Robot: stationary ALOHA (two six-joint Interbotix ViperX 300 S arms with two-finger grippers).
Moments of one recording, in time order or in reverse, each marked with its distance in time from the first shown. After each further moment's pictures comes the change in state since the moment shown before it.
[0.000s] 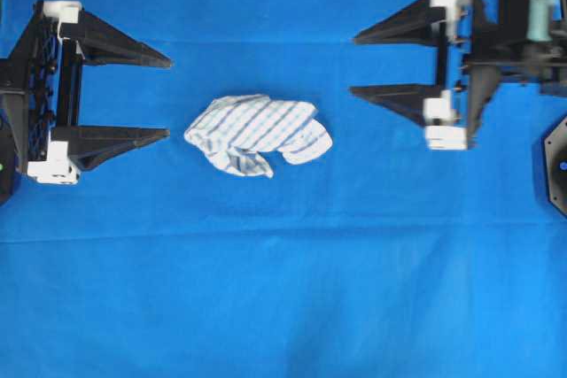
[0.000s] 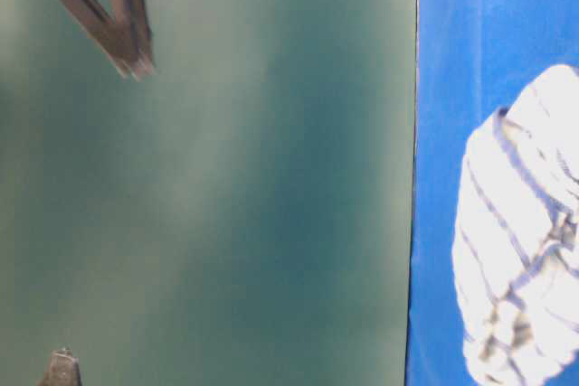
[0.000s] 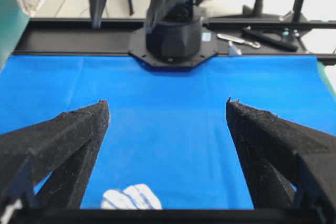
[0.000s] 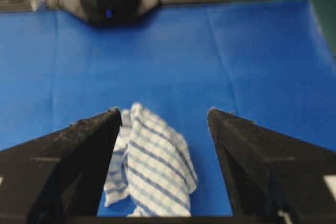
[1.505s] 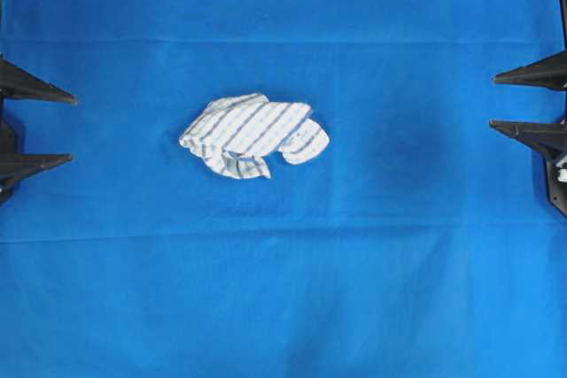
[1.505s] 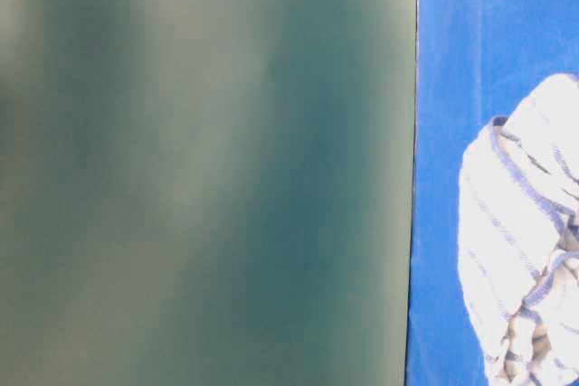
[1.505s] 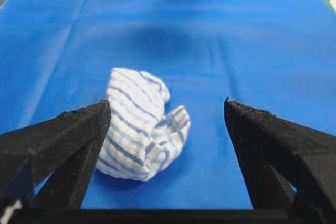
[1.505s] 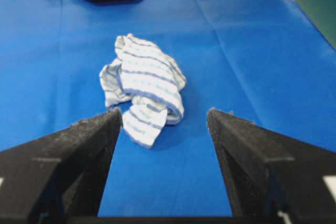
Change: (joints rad) left arm -0.002 -0.565 0.503 -0.002 0.092 0.018; right arm -0.028 -0.738 0.594 0.021 0.028 0.009
